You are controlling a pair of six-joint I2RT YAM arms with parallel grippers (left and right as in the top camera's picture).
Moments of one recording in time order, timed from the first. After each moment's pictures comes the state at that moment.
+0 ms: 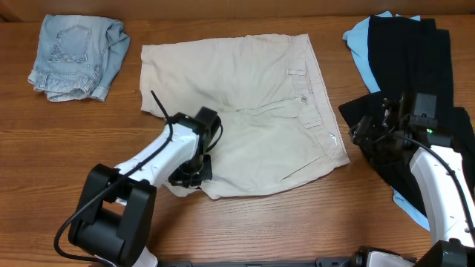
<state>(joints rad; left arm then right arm) -0.42 1.77 1.09 -1.13 -0.07 -0.55 -0.19 1.39 0.97 -0.79 -0.28 0.33</state>
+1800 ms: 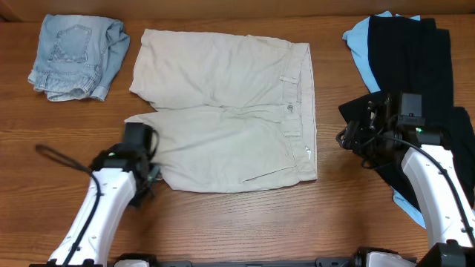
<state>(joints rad) -0.02 1.32 0.76 -0.92 -0.25 -1.18 -0.12 1.39 0.97 -0.83 -0.31 0.33</state>
